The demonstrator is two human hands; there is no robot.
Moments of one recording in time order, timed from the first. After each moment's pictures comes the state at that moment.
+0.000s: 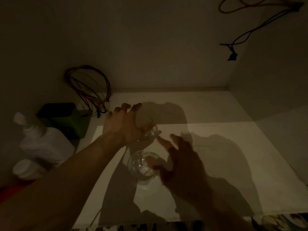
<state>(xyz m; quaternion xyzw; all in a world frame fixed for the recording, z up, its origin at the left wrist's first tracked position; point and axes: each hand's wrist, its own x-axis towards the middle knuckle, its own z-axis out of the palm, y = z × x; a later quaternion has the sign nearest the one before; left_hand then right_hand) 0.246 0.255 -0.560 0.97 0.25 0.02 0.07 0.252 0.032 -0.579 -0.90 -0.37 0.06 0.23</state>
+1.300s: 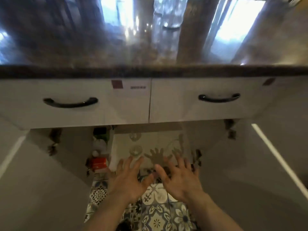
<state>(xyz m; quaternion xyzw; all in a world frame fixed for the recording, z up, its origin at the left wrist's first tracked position) -0.032 -0.013 -0.073 0.92 0.27 -0.20 0.18 0.070 -0.176 -0.046 -0.93 -0.23 0.30 0.04</state>
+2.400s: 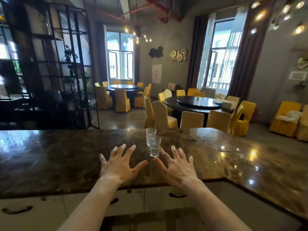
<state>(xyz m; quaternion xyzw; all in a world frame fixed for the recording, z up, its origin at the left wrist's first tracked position) -0.046 0.006 0.434 0.96 0.25 0.12 0.09 0.056 -0.196 0.446 -0.94 -0.32 0.00 0.13</state>
